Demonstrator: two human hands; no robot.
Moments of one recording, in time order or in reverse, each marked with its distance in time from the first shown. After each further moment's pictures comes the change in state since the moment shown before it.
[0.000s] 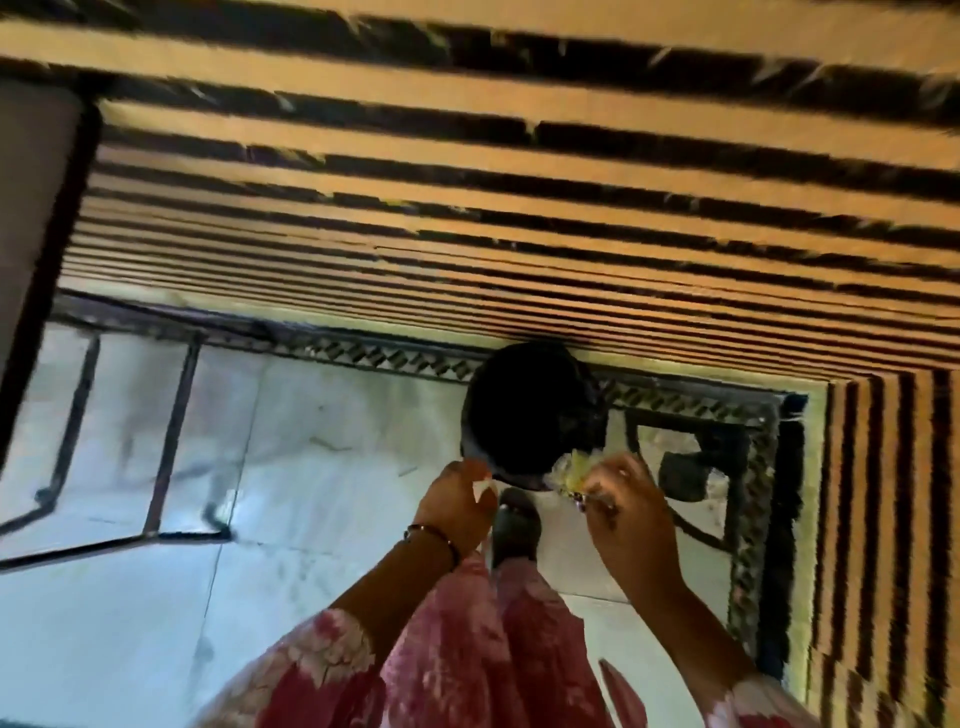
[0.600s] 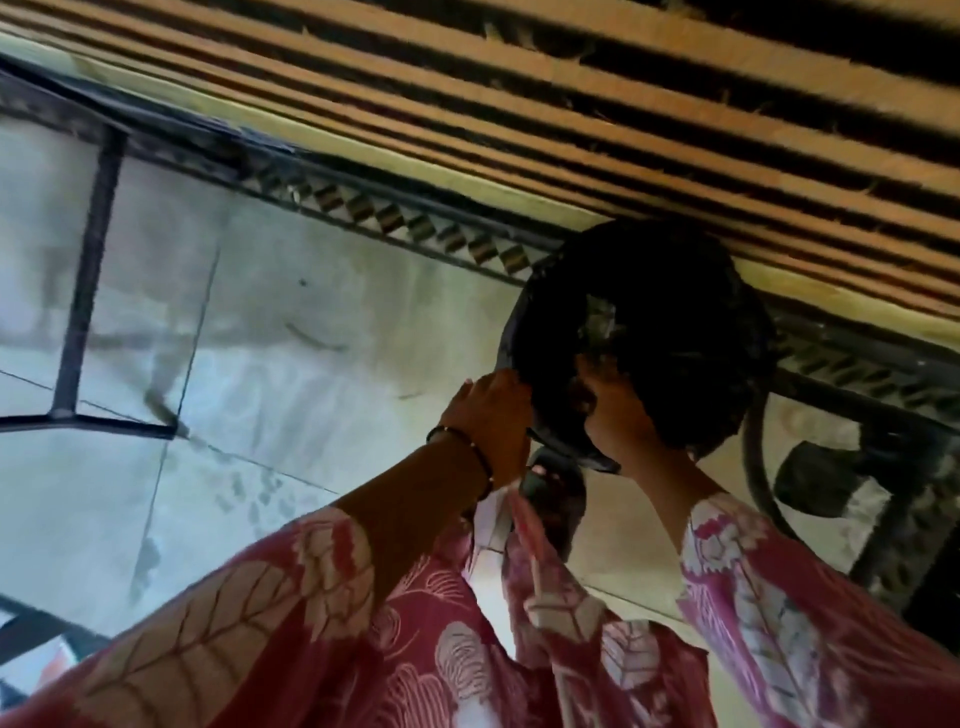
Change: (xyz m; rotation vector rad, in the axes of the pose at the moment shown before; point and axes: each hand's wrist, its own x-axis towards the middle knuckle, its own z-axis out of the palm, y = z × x) left_hand 0.197 -0.129 0.102 0.571 -0.194 0.065; right_hand 0.133 0.181 0.290 -0.322 -0.639 0.108
